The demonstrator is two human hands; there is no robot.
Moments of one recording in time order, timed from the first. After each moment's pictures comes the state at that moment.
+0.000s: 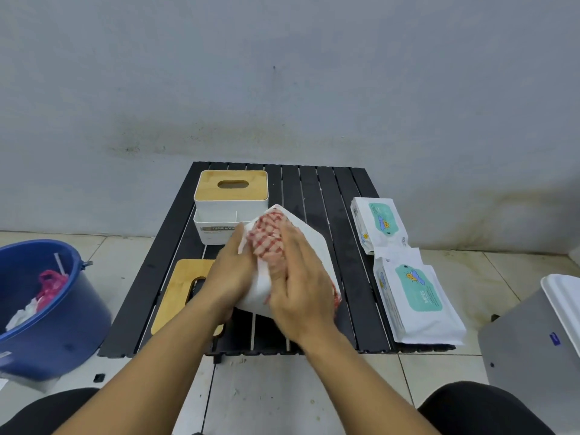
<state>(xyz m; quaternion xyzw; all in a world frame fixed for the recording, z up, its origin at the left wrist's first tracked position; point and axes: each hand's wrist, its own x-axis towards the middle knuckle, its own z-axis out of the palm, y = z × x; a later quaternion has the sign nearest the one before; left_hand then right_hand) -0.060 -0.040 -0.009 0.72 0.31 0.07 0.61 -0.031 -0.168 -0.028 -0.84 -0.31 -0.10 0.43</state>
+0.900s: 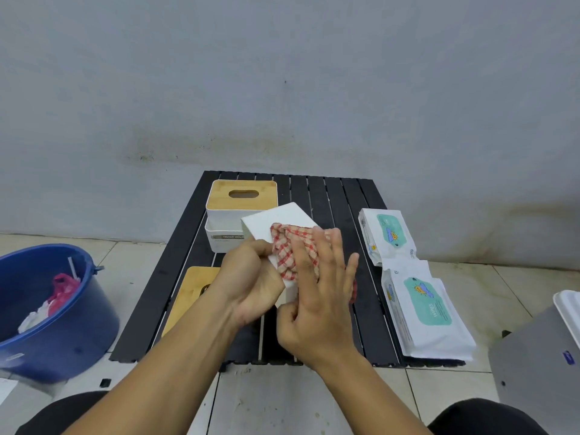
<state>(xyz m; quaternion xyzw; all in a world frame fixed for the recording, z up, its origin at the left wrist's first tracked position) -0.062 -0.055 0.031 0.29 0.19 0.02 0.94 -0.044 -0.183 -0.019 -0.86 -0.34 -0.22 0.31</state>
